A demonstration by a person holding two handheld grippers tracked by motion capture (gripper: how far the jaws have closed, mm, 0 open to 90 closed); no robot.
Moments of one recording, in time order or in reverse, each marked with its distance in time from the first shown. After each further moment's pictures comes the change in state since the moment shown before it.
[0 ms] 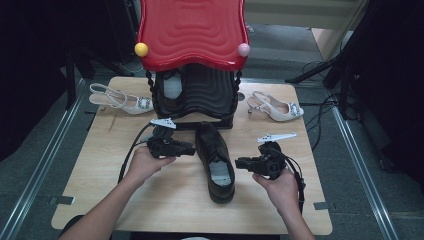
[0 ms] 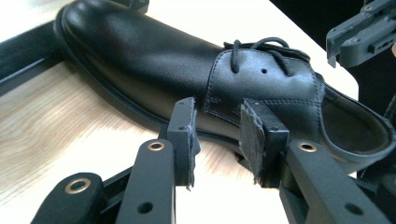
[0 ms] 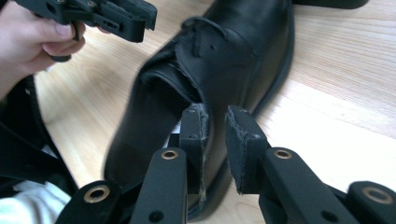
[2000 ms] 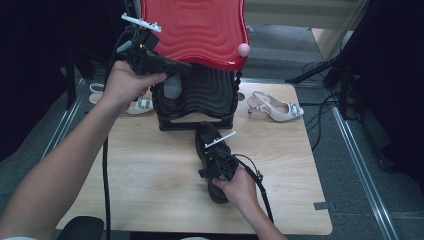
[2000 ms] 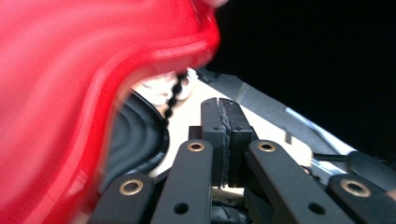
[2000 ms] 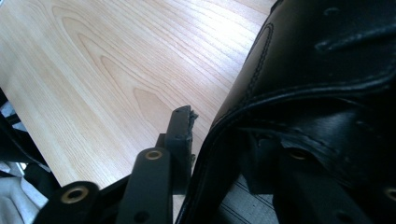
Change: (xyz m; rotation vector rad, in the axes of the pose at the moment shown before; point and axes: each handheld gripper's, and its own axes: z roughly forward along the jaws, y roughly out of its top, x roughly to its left) left arm -0.042 0.201 -0.127 -0.132 0.012 0.181; right arm 0.061 0.020 0.101 0.264 -0.077 -0.102
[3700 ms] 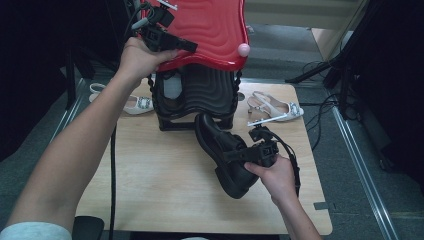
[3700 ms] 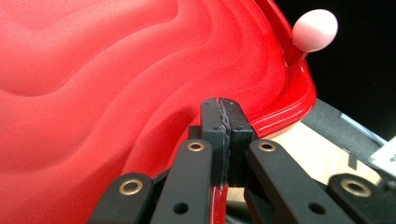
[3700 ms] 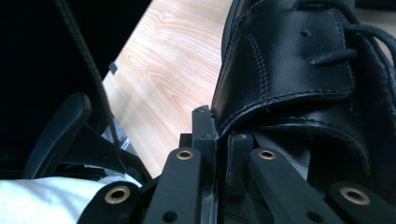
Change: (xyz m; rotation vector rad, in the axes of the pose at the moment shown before) left arm 0.033 0.040 0.026 0.046 0.196 -0.010; right arm -0.038 -0.004 -0.111 -0.174 0.257 0.131
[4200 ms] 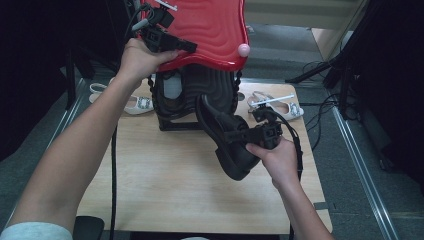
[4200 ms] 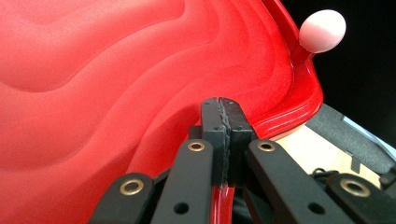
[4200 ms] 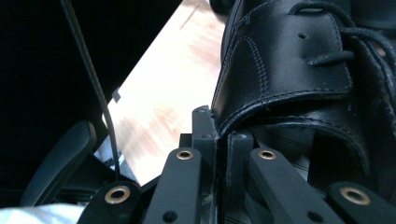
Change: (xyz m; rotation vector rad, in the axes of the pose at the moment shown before) left arm 0.001 -0.002 0.001 -0.009 0.001 -0.016; right arm 0.012 0.042 -0.021 -0.081 -0.028 -0.037
